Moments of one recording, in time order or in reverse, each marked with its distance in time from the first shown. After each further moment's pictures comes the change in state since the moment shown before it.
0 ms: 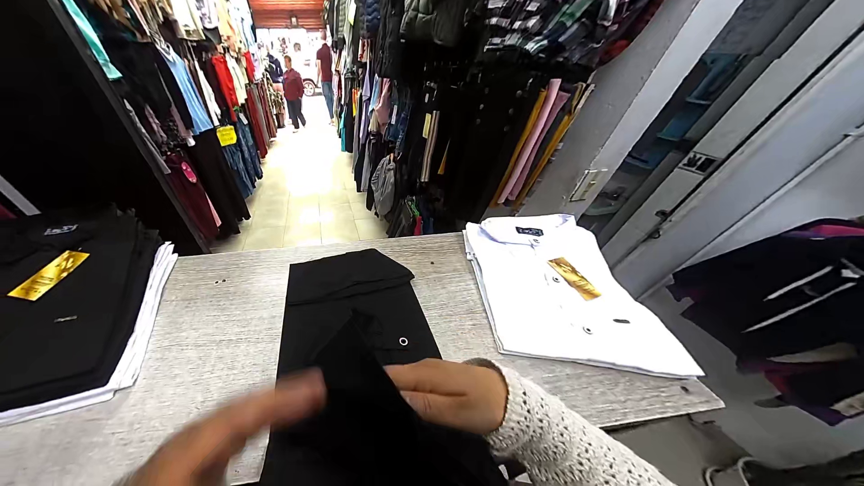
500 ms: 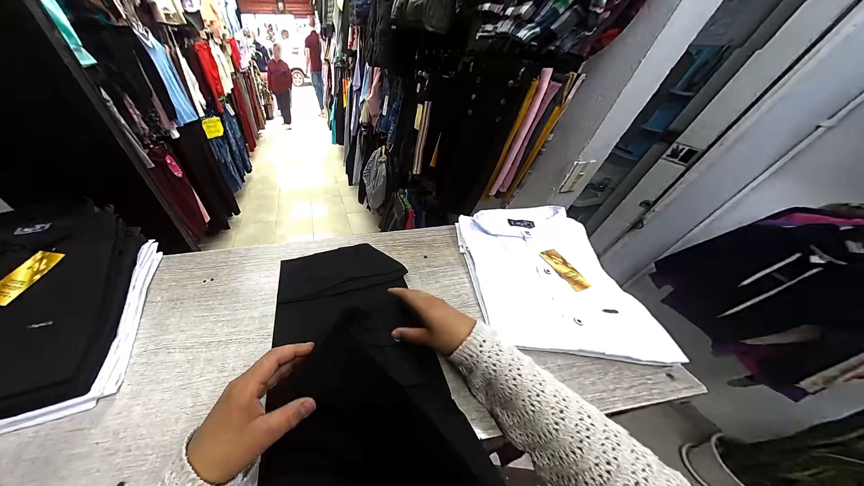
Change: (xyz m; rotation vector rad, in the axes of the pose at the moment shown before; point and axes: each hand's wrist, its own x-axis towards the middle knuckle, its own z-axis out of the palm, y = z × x) left_hand 0.017 -0.091 0.012 0.095 0.159 -0.176; right_hand -0.008 0.082 -0.035 -0.438 0.345 0.525
